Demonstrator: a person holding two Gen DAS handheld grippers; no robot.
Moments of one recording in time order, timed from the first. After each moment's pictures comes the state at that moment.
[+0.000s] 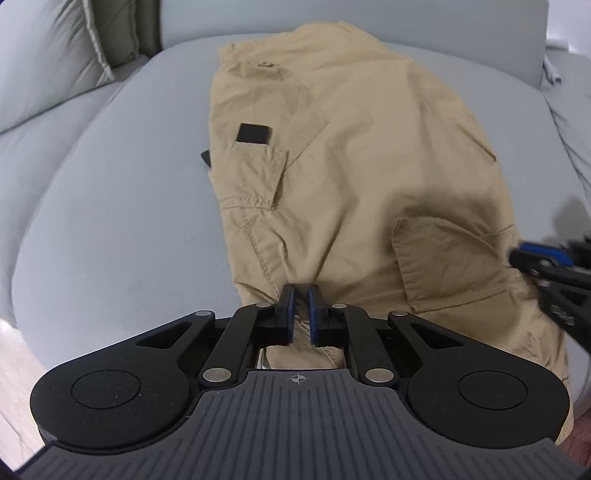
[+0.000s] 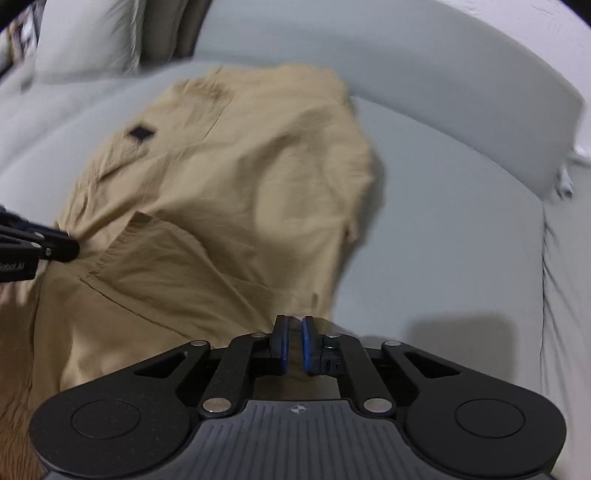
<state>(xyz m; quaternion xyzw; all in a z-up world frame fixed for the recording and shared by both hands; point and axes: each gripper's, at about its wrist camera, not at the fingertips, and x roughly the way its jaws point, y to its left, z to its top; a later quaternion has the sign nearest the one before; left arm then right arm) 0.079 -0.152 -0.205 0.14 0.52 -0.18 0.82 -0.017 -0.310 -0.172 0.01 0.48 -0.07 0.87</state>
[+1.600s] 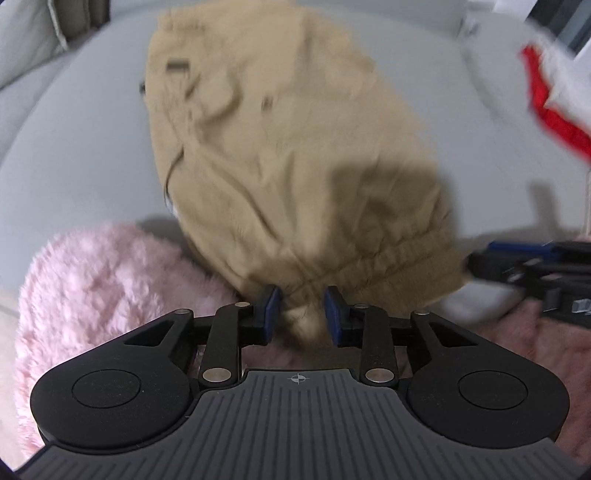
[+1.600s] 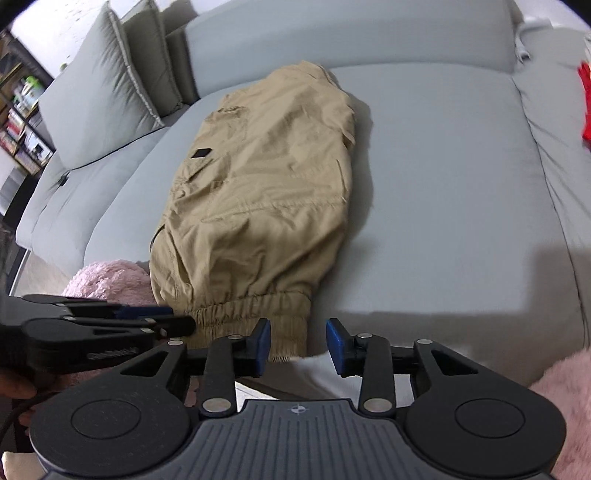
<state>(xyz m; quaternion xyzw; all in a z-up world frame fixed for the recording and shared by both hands) -0.022 -0.149 -0.196 0.16 0.60 -0.25 0.75 -0.147 -0.298 -0.132 0.22 0.47 -0.03 0.85</state>
